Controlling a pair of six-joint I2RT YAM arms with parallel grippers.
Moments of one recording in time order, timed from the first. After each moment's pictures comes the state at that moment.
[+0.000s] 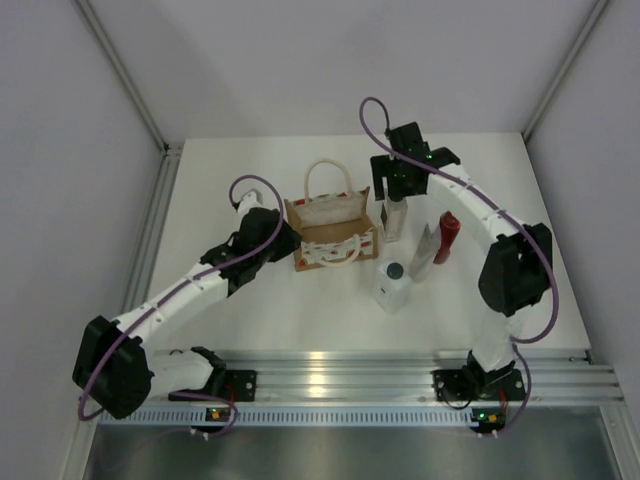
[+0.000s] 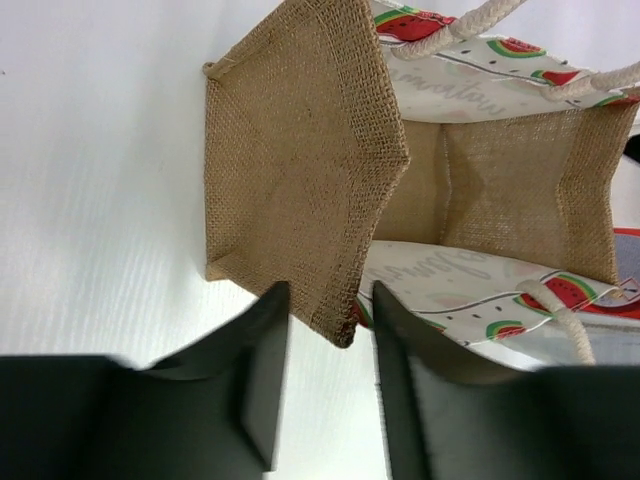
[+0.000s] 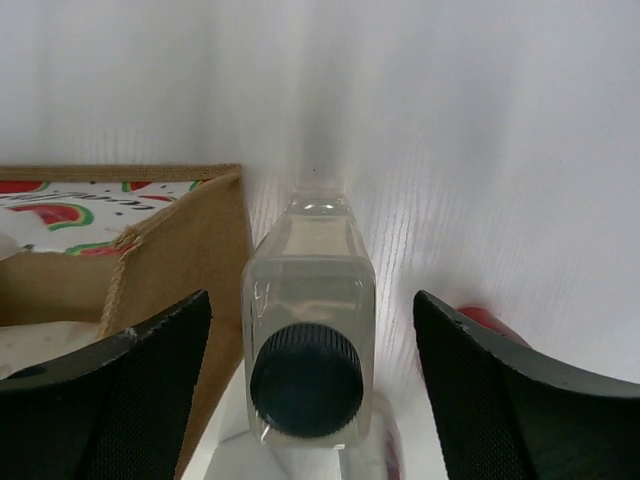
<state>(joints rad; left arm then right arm) -0.58 1.20 0.81 -0.23 -0.23 -0.91 0.44 1.86 1.69 -0.76 0.16 0.21</state>
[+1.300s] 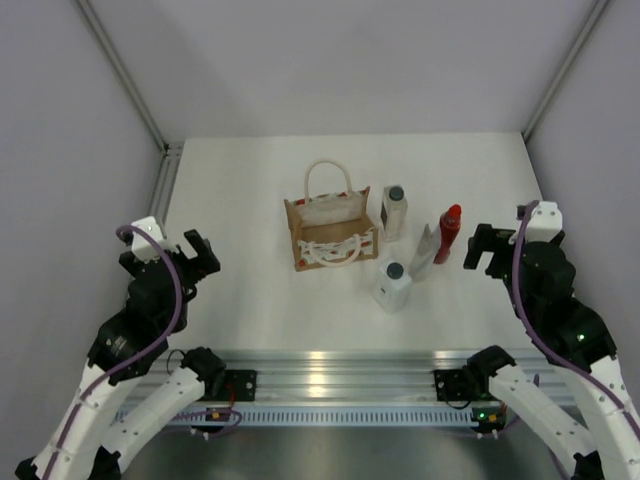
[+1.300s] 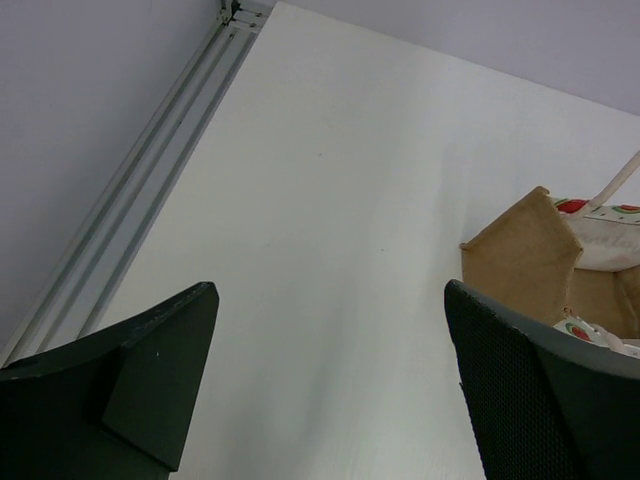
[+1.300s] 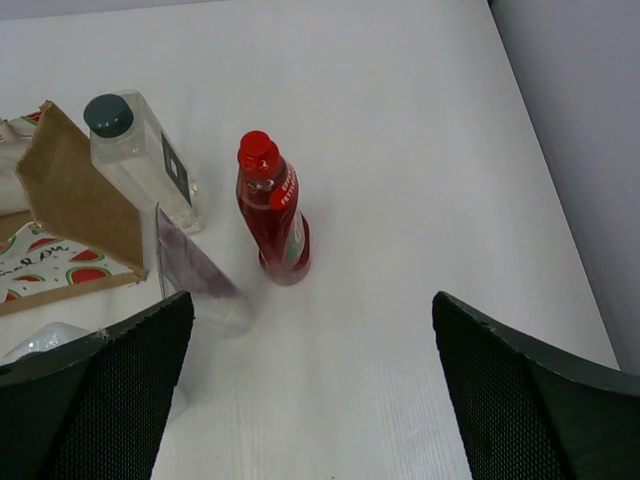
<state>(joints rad) -0.58 0.50 0.96 -0.76 -0.77 -0.40 0.44 0.55 0.97 -0.76 0.49 0.20</state>
